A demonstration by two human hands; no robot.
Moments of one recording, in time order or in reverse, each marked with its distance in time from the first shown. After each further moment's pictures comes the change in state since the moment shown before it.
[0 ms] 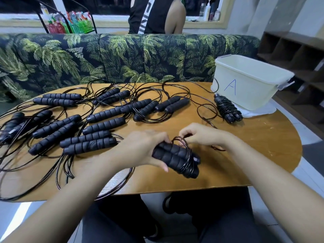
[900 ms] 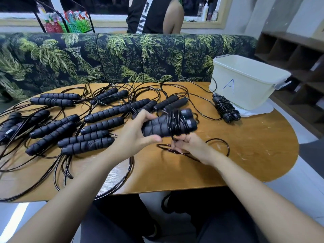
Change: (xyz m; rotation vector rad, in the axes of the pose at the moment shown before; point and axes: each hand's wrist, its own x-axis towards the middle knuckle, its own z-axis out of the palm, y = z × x) left_hand 0.004 -0.009 0.004 -0.603 0.330 -0.301; right_hand -0.014 -0.008 0.052 0.493 0.236 -0.149
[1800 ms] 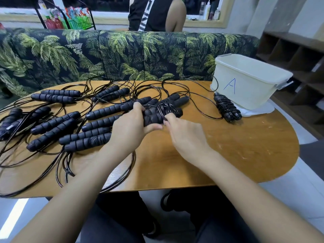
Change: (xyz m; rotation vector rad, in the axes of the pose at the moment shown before) left_hand 0.012 0.013 -0.002 0.703 0.218 -0.181; right_hand 0.012 -0.049 0.032 -1.089 0.519 -0.321
